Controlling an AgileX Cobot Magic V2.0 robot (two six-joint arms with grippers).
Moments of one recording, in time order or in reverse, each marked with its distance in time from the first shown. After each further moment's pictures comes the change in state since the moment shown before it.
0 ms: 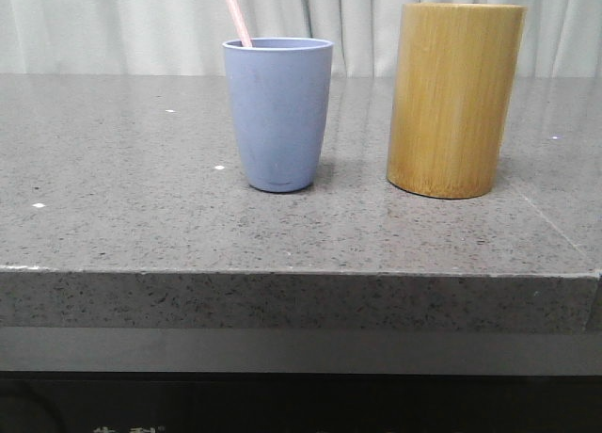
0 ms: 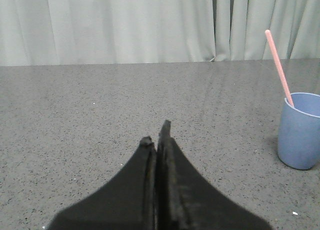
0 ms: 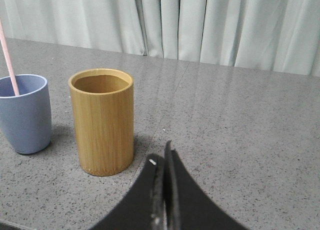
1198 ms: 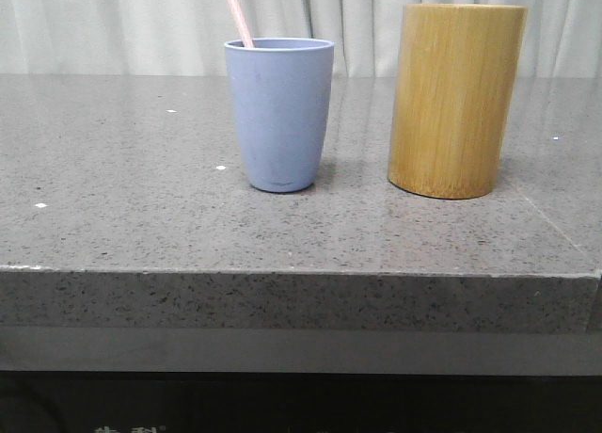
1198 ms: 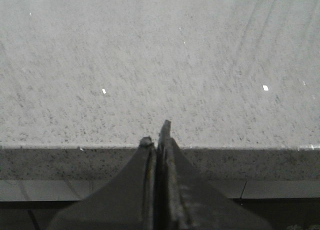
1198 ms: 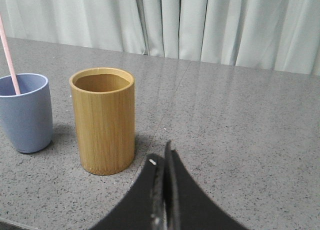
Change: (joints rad) left arm 0.082 -0.121 0.525 -0.004 -0.281 0.000; right arm 0.000 0.000 0.004 0.002 0.001 0.000
